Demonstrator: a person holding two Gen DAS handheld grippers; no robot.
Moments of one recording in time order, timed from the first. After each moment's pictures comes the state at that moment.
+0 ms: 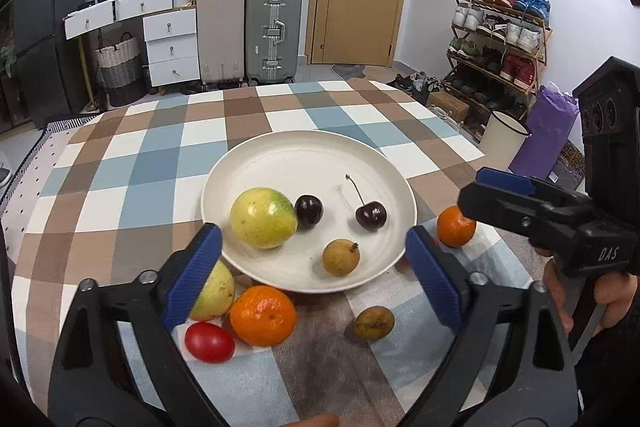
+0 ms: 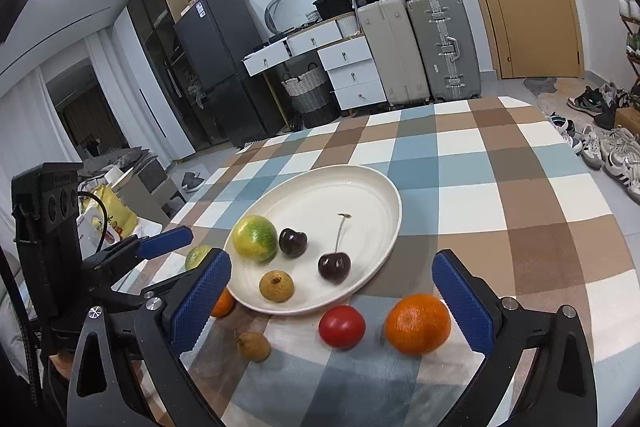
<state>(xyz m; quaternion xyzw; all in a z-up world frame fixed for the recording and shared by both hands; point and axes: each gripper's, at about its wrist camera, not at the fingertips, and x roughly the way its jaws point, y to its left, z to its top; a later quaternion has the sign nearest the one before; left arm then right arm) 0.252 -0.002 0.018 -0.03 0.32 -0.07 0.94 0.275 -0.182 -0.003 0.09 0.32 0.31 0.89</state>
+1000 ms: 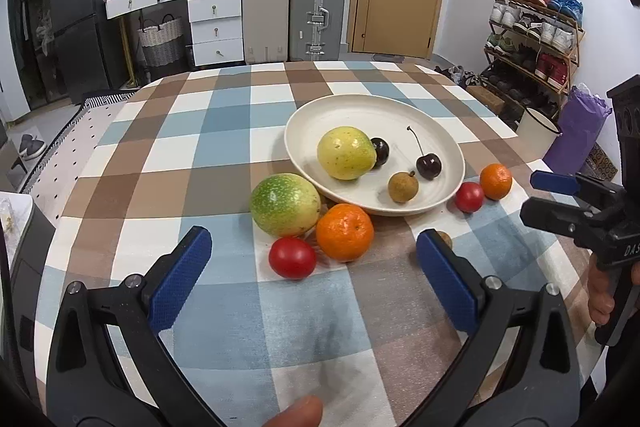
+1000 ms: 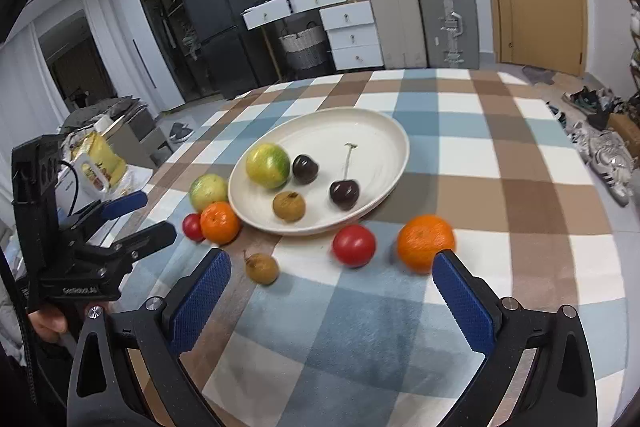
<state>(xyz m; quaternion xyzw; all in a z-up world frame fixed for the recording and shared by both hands) 0.190 0.042 0.009 -0.04 0.35 0.00 0.94 0.231 -0.170 -0.011 0.02 0.38 0.30 0.88</state>
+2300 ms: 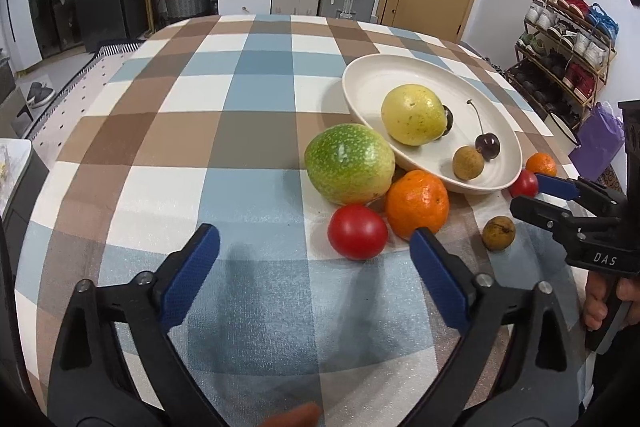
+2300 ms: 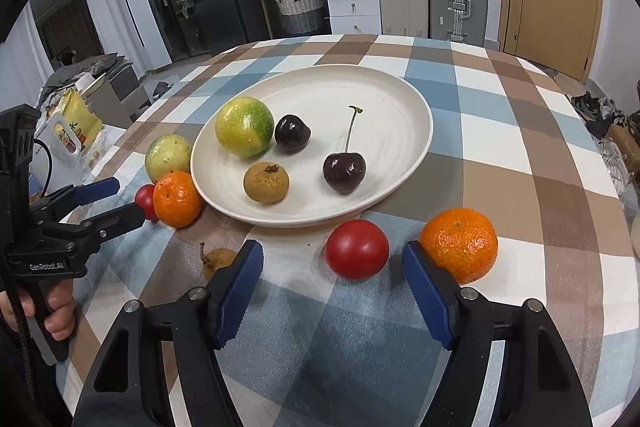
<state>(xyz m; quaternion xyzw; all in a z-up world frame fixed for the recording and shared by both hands) 0.219 0.083 -0.038 -0.09 0.41 0.03 0.91 0.266 -0.126 -0.049 -0.05 0.41 0.28 0.87</state>
